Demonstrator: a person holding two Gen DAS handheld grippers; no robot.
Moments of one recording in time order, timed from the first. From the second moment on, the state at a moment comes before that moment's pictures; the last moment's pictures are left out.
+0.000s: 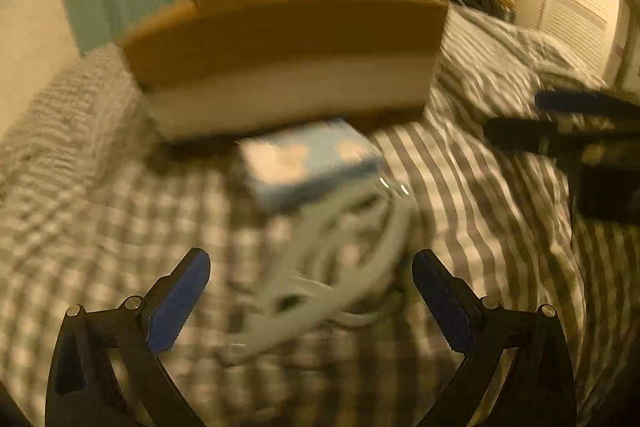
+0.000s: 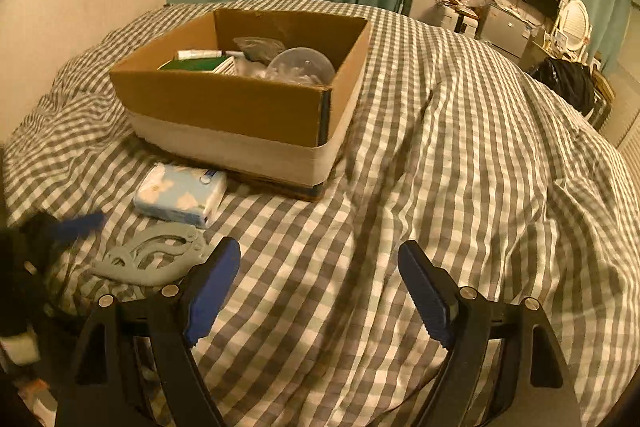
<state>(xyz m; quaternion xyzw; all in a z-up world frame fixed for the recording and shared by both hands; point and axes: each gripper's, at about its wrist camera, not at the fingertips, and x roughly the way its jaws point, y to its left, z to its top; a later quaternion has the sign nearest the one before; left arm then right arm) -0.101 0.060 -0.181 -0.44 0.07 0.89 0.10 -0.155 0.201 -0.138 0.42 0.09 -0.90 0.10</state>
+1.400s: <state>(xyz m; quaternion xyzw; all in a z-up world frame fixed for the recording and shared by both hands) -0.144 -0.063 -0.127 -0.42 -0.04 0.91 -0.02 -0.200 0.079 -0.163 0.44 0.12 -0.87 0.17</state>
